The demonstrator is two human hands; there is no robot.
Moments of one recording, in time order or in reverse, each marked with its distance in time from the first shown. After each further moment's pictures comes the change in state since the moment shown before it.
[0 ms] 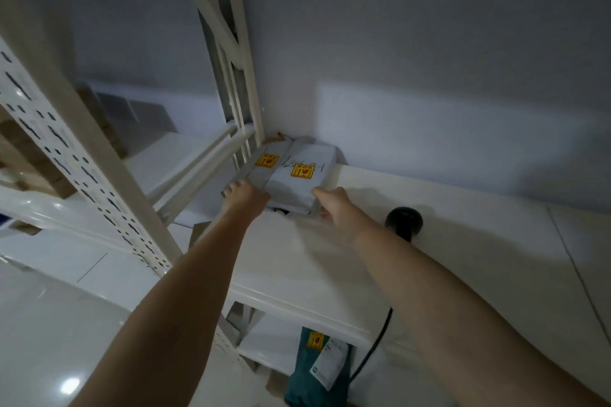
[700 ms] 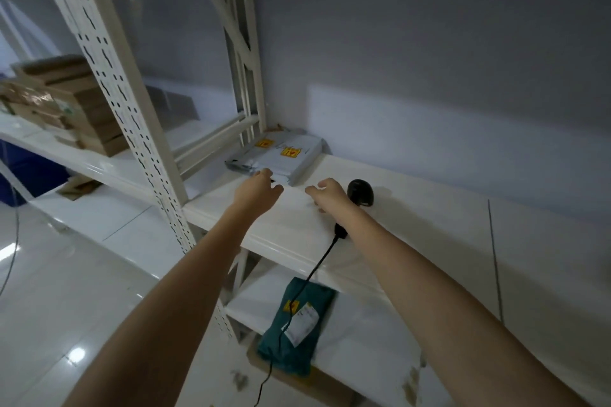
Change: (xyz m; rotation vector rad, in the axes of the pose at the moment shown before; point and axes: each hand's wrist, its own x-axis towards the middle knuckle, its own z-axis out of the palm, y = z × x) left_hand -0.201 0.044 0.005 -0.059 0.137 0.193; right_hand -0.142 0.035 -0.093 -0.360 -0.146 -0.273
